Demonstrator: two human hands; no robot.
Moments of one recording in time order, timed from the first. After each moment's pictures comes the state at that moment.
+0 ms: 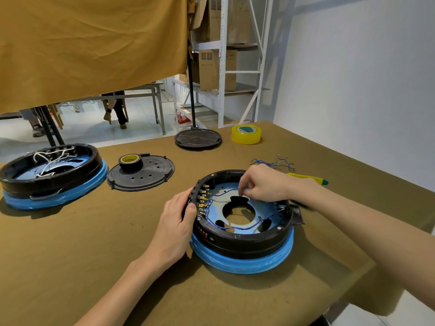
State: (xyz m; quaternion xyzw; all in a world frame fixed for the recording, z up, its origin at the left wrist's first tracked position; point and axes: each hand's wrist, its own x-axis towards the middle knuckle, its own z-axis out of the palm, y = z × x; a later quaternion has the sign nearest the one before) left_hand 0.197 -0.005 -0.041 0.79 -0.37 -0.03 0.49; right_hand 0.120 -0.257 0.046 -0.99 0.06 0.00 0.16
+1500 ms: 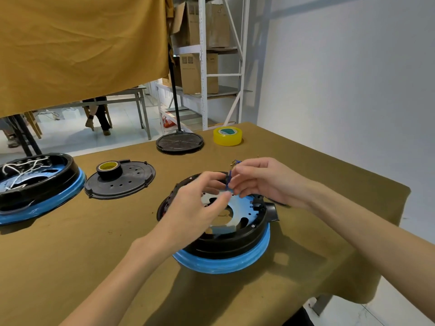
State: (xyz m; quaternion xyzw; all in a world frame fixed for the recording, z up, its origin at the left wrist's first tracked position) left_hand 0.149 -0.052 0.030 0.71 -0.50 -0.03 0.49; right_hand 0.045 -0.254 0.070 -0.73 0.02 -0.04 0.69
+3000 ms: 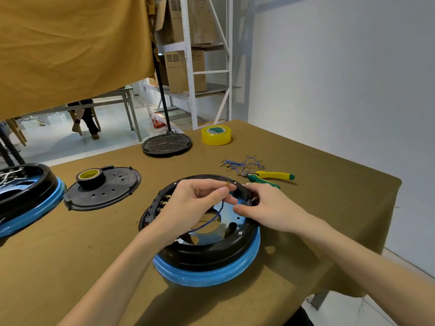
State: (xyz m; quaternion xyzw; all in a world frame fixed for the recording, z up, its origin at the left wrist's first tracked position) left_hand 0.162 -0.093 0.032 0.61 -0.49 -0.25 0.57; right_hand 0.028 -0.264 0.017 -0.92 0.20 -0.13 0.31
